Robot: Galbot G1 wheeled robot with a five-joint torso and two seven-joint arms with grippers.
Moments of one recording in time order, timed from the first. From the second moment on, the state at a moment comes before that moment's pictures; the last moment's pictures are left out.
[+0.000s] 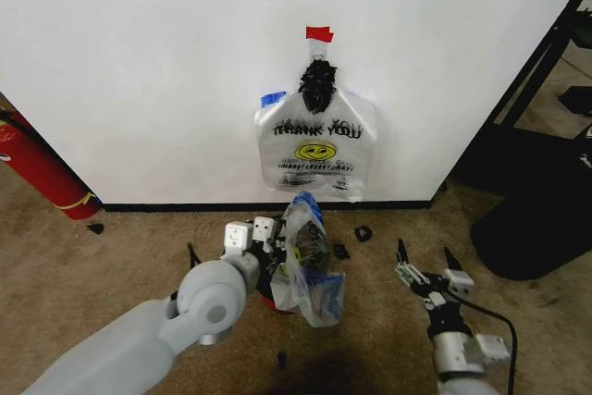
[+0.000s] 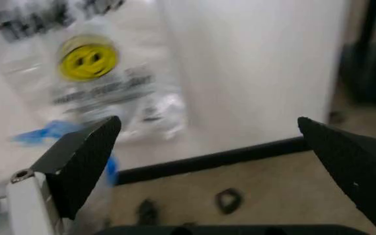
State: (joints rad) left arm 0.80 -0.83 0.24 -2.20 -1.30 0.54 -0.85; right arm -1.61 1.28 0.44 2.15 0.42 0.03 0.20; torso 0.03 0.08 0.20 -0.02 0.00
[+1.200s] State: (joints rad) left arm 0.84 -0.86 0.27 -2.19 -1.19 0.54 -0.80; right arm -0.97 1.29 -0.05 1.94 1.09 -0.74 0.96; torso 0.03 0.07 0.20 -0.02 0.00
